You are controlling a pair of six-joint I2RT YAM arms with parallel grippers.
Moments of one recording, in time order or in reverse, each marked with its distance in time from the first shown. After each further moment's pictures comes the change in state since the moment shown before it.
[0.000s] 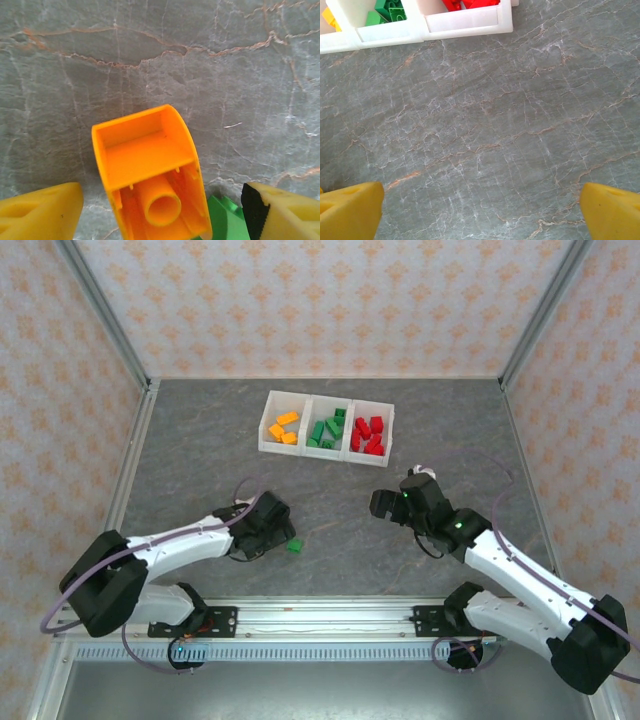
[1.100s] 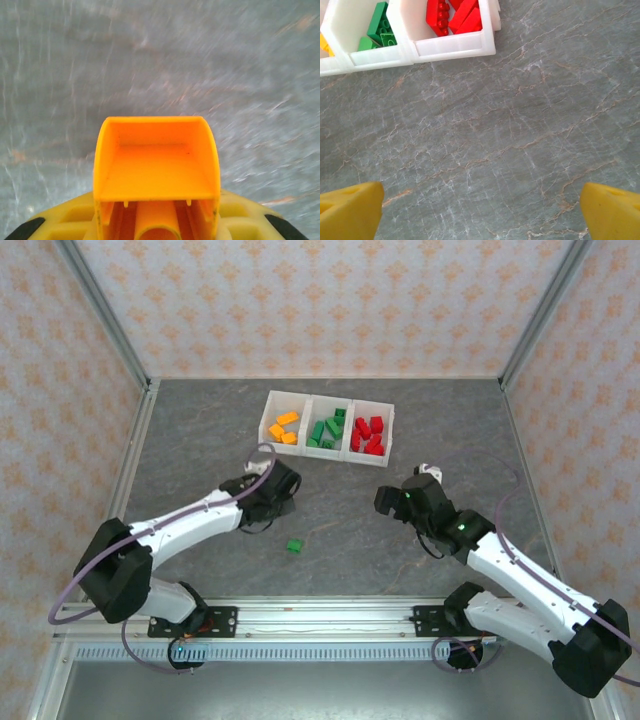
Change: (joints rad) left arm 0.066 0.100 0.346 -0.116 -0.159 0.274; right arm 0.000 -0.024 0.006 -0.003 0.089 0.015
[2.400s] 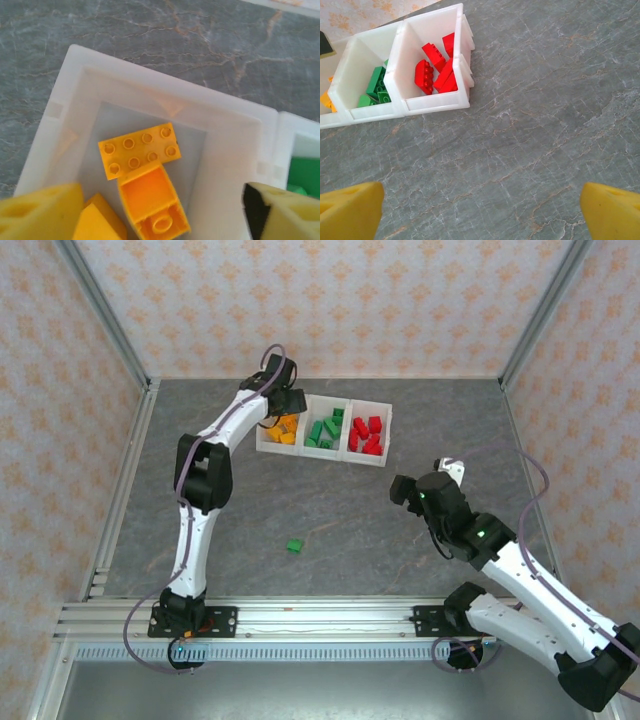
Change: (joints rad) left arm 0.370 0.887 1.126 -0.112 0.153 0.438; right arm 0.000 -0.103 0.074 -0.094 0.163 -0.002
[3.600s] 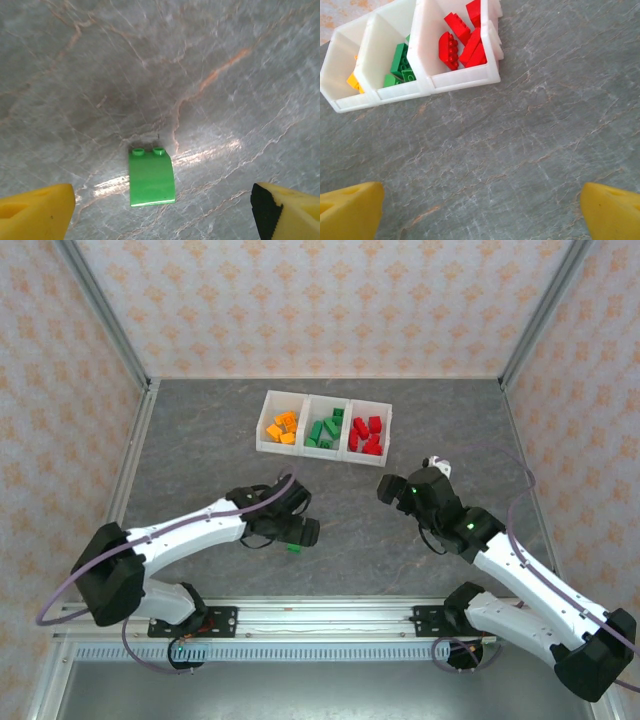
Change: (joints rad) left arm -0.531 -0.911 -1.178 -0.009 0.092 -0.136; right arm 0.000 0.072 0.000 0.058 -0.154 0.083
